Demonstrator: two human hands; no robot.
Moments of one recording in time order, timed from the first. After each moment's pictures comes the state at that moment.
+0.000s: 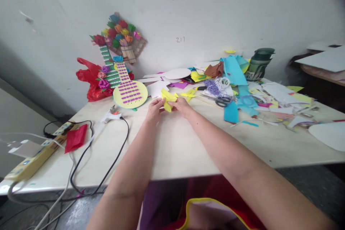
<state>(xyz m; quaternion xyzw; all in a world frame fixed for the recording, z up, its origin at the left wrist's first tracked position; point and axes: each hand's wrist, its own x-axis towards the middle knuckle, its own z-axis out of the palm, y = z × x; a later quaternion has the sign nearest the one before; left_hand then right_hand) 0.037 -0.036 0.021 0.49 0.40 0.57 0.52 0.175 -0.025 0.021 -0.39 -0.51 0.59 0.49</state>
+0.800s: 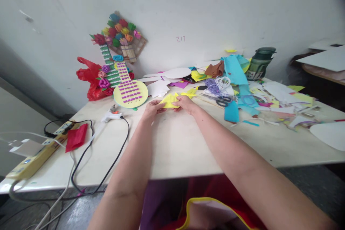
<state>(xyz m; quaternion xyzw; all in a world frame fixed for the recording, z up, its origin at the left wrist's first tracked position) 0.018 -0.035 0.023 0.51 0.42 0.51 0.55 0.199 -0.015 0.020 -0.39 -0.58 0.59 0.42</state>
